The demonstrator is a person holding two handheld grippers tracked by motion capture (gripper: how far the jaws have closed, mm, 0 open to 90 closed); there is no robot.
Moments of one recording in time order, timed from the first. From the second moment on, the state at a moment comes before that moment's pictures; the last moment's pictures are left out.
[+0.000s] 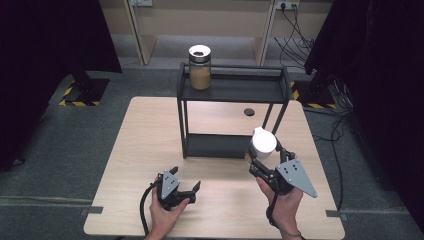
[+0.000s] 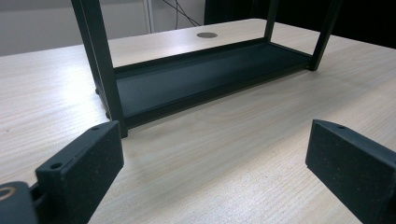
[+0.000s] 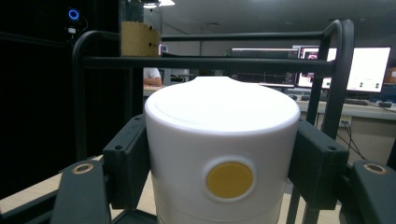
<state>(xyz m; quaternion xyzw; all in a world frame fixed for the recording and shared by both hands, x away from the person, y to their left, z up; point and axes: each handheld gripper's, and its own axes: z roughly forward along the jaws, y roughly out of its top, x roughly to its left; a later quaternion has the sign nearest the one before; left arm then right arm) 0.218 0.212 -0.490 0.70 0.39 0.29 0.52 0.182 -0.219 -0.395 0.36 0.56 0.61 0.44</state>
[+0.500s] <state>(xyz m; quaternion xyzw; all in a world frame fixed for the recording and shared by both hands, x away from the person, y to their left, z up) 0.219 0.213 -0.490 0.70 0.39 0.28 0.52 0.192 -0.214 -0.375 0.35 0.55 0.61 0.44</state>
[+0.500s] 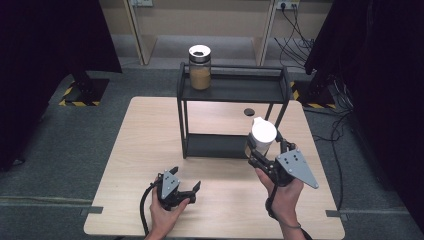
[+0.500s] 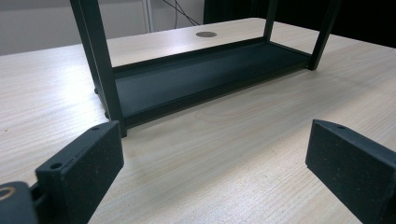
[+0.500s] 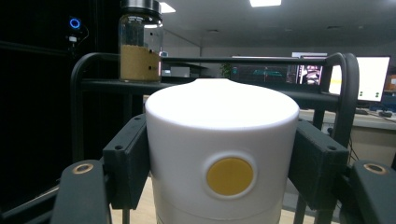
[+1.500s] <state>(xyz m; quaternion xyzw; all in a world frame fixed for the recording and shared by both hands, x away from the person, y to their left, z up) 0.219 0.213 -0.490 0.70 0.39 0.28 0.52 0.212 -0.211 -0.323 0.33 0.53 0.64 0.44</state>
